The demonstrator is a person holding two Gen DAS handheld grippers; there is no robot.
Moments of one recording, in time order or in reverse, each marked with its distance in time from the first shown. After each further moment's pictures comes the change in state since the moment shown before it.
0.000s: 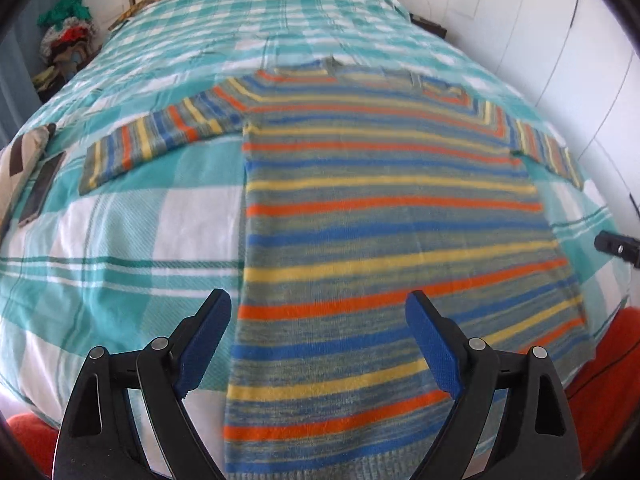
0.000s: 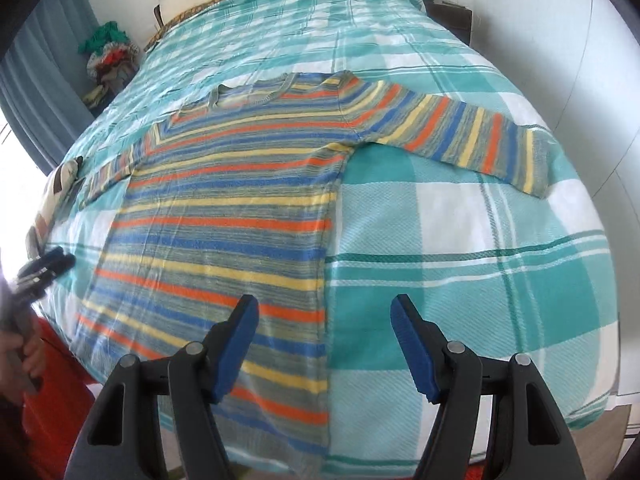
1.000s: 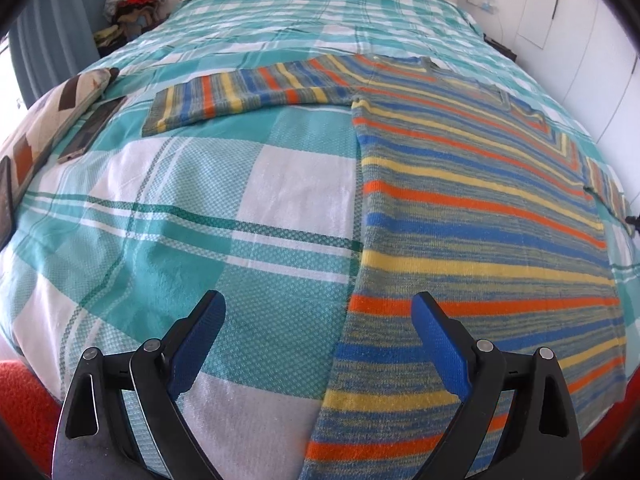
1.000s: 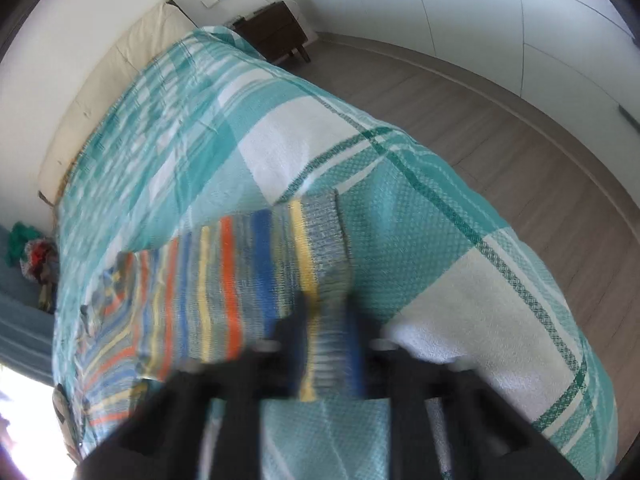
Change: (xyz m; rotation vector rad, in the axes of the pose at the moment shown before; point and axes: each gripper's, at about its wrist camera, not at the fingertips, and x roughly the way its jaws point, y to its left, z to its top) left arm 0.013 0.066 -0.012 -0.217 -0.047 0.124; right arm 0.056 -0.270 0.111 0.623 -0.119 -0.113
